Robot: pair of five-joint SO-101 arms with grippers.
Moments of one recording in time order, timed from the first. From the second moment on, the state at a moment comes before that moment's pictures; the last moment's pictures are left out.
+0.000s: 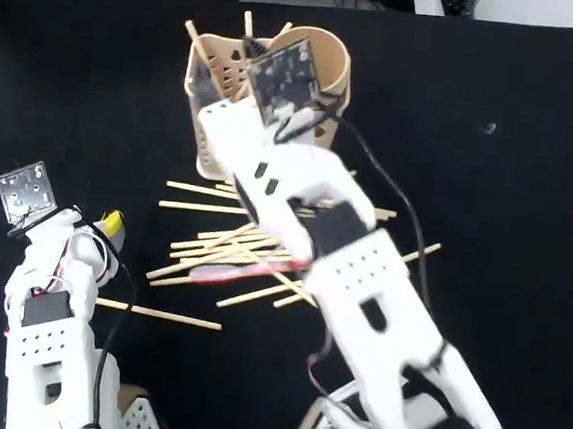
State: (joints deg) left arm -23.9 -67.6 85.7 31.8 7.3; right arm -33.7 -30.9 29.3 19.6 4.0
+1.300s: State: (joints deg) left arm -23.9 -67.6 85.7 31.8 7.3; right arm -18.1 -28.8 64.5 54.5 57.5
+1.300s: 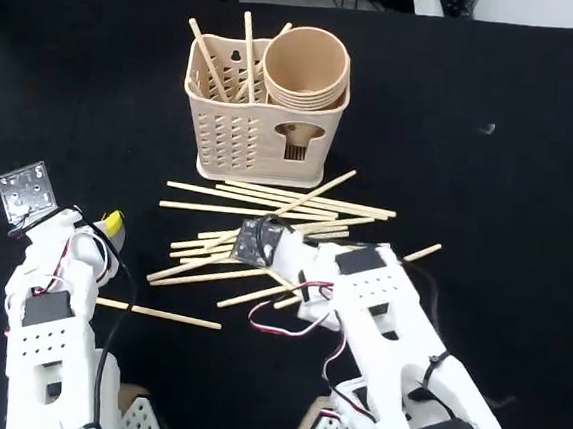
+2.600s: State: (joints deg) left arm -23.9 -67.6 85.7 31.8 7.3; right arm -22.9 -28.4 65.5 55.3 56.3
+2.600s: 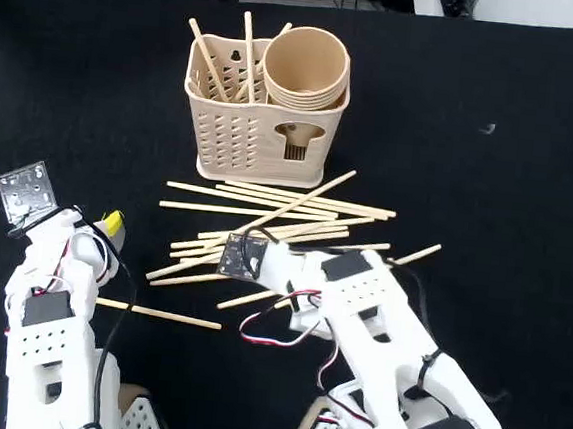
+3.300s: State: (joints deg) left arm -23.9 -67.6 85.7 31.8 7.3; right arm -23.1 -28.0 68.7 52.2 56.7
